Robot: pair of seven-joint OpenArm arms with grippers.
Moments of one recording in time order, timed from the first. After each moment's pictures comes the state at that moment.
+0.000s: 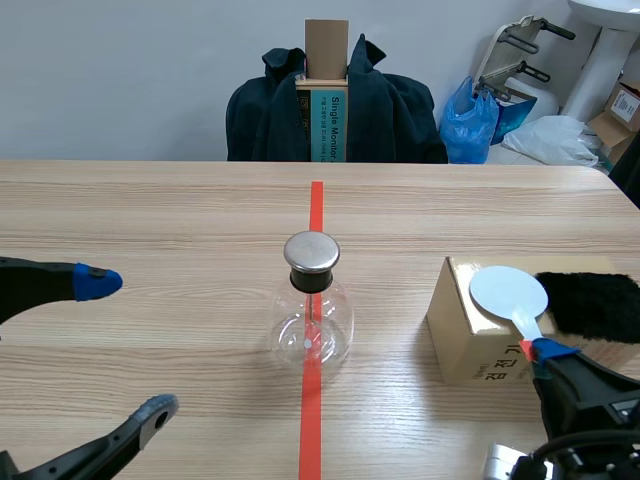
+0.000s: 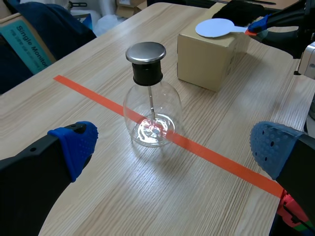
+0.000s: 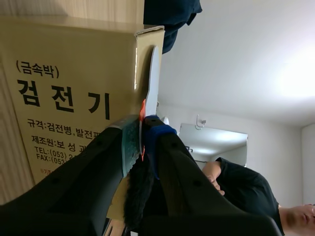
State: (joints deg) left arm 44.1 -38.0 -5.0 109.2 -3.7 -36.0 -27.5; right arm -37.3 22.4 -6.1 83.8 -76.6 -37.3 6.7
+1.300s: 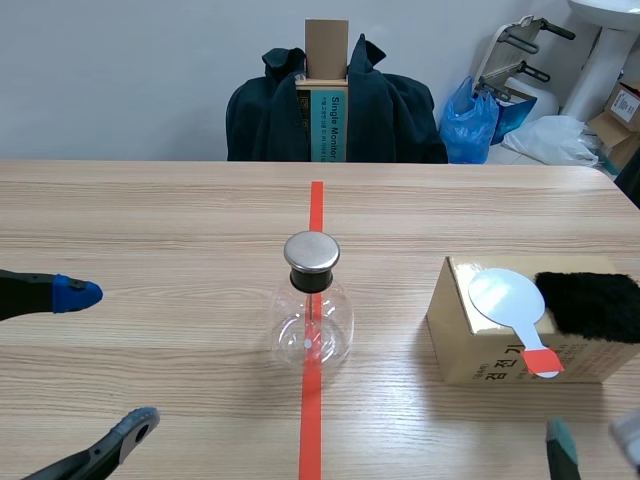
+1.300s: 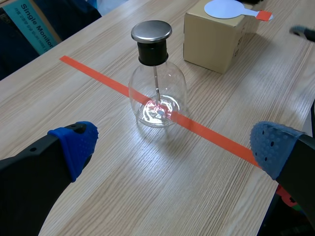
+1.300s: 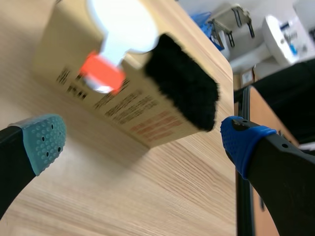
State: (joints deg) left arm 47.5 -36.2 -9.0 111.2 -3.5 -37.0 -22.9; right arm -54.5 32.1 -5.3 102.7 -10.6 -28.4 17.7
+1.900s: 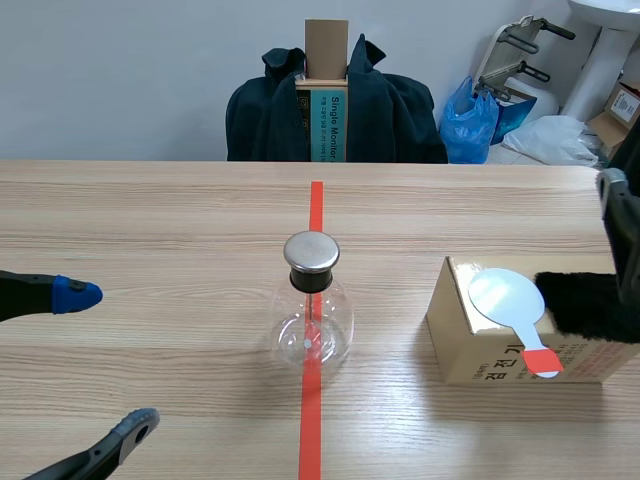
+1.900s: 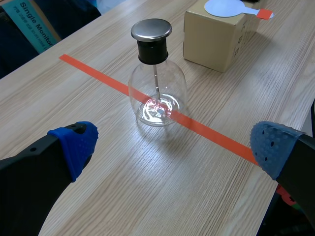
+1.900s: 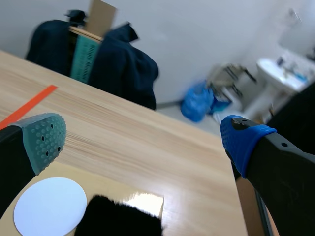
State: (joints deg) left arm 47.5 -36.2 -9.0 111.2 -3.5 -37.1 -22.6; right arm -46.1 37.4 14.9 115.1 13.7 -1.5 22.0
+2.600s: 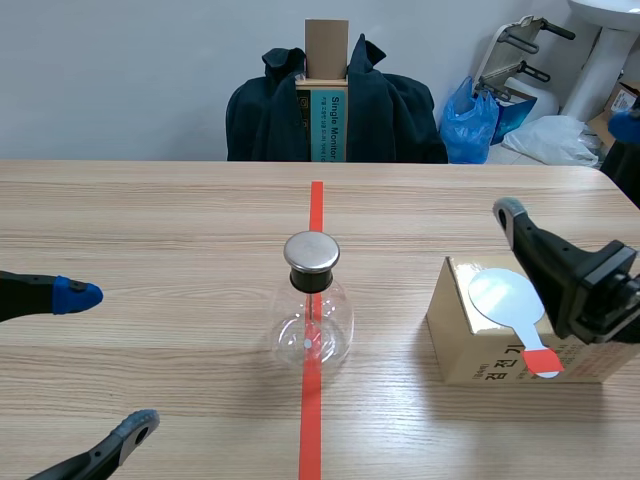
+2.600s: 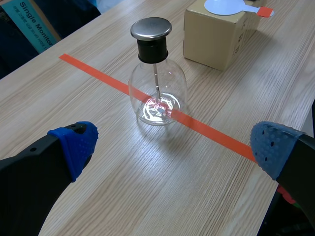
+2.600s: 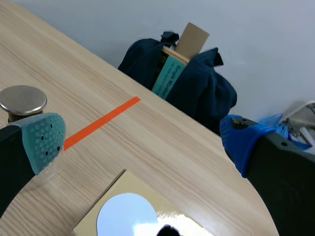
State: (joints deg) left arm 47.5 -36.2 -9.0 111.2 -3.1 -36.9 -22.6; right arm -38.5 29.5 14.8 115.0 6.1 23.6 19.8
